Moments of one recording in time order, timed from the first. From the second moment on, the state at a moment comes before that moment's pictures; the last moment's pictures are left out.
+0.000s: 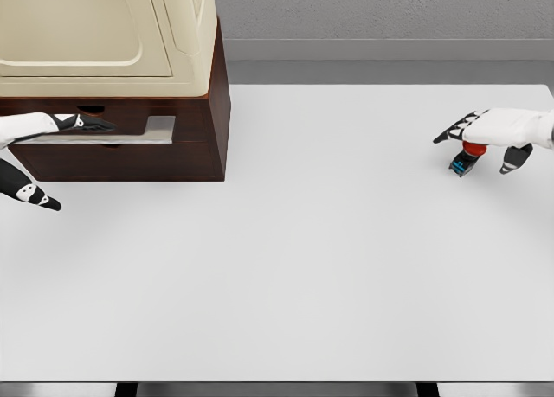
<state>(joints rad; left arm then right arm) -0.56 1.28 -0.62 -1.71 0.46 -0.23 -0.61 -0.84 -0.82 0.74 -1.08 0.57 -0.61 0.61</state>
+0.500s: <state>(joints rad) -0.56 1.24 -0.62 -1.70 0.40 -0.16 -0.58 -0.86 -0.80 0.74 -1.04 0.58 -0.61 0.61</state>
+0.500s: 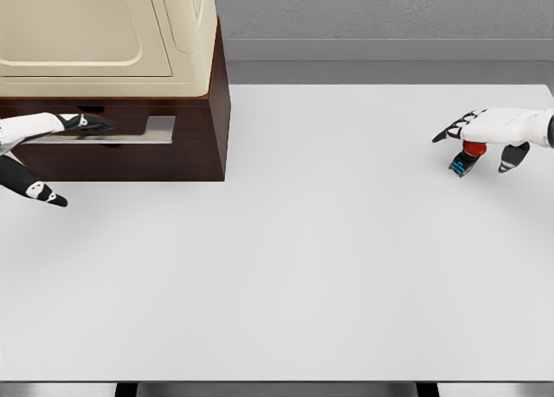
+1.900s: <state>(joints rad) -0.54 1.23 -0.62 -1.71 0.30 -0.12 -0.53 -0.88 -0.79 0.77 -1.03 0.58 -0.61 0.61</state>
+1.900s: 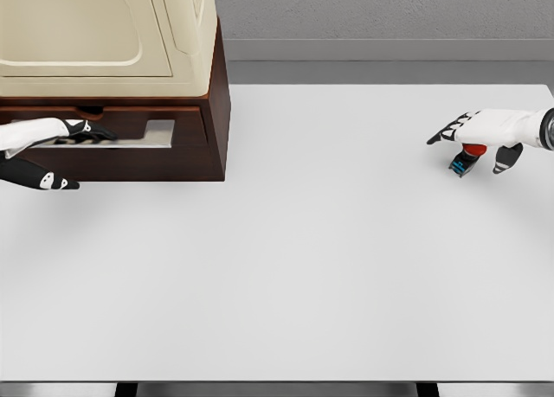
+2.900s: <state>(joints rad) -0.52 1.32 -0.68 -1.74 0.38 -0.26 -0.56 -0.88 -0.77 0.79 -1.00 0.59 -0.61 0.61</state>
